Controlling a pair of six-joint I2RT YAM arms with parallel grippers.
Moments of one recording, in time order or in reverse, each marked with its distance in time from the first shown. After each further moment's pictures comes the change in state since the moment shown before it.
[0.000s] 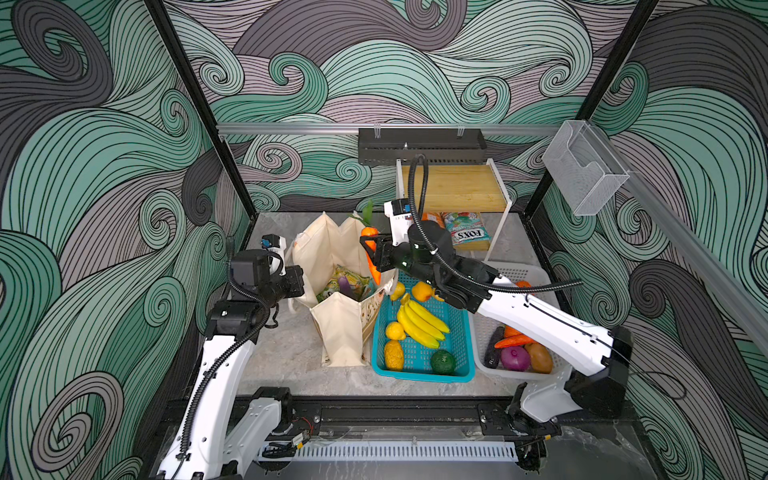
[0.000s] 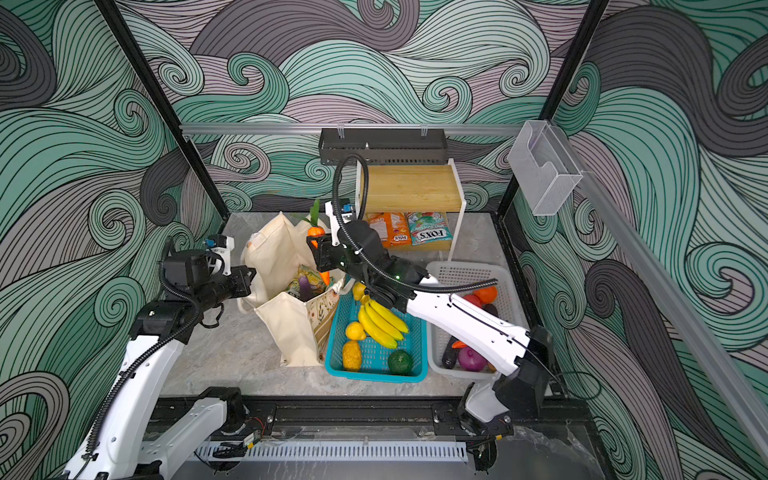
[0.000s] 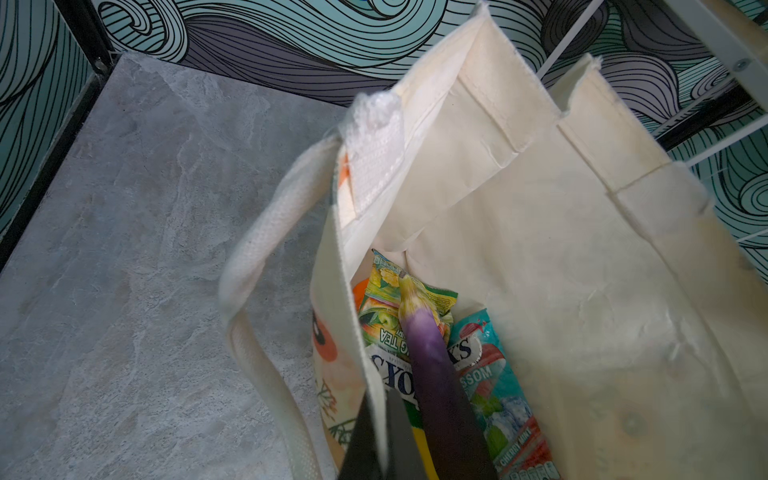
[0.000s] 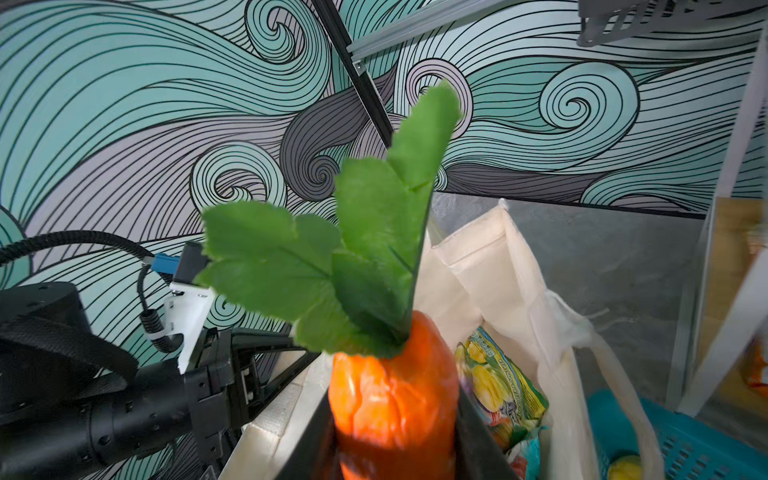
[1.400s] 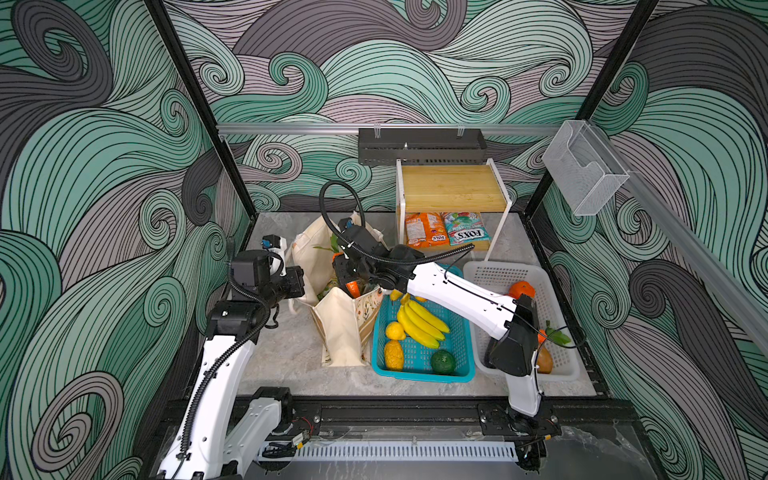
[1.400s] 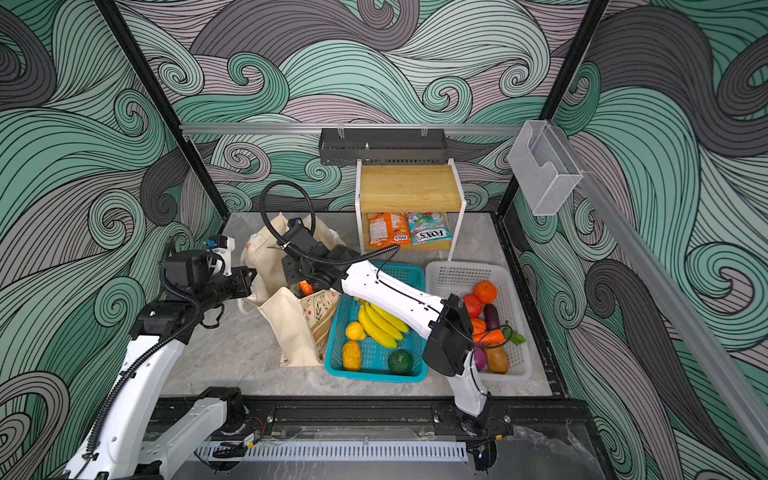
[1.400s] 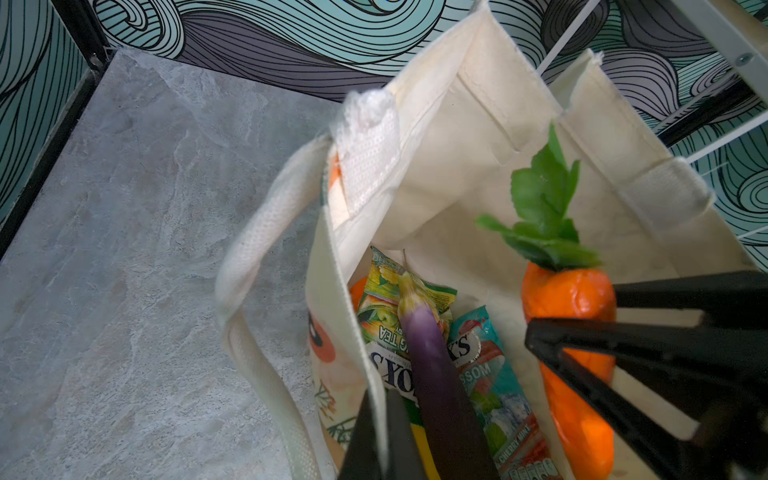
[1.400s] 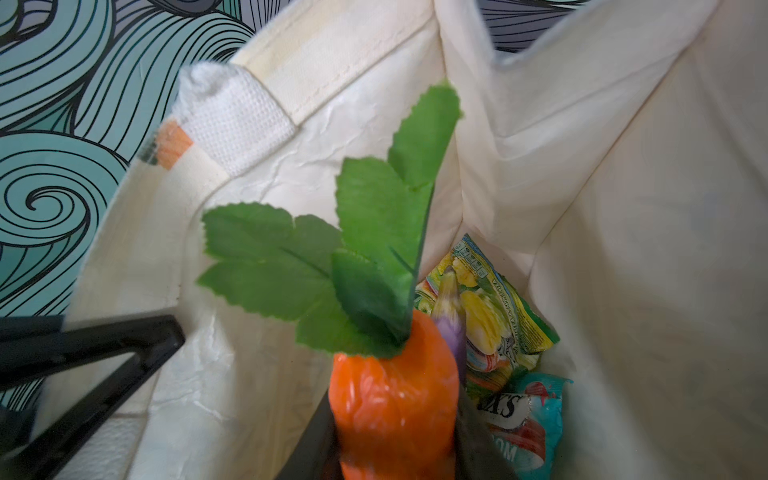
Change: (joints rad) left arm 0.000 -0.001 -0.006 0.002 0.005 0.000; right arm 0.042 0.445 0.473 -0.448 0.028 0.003
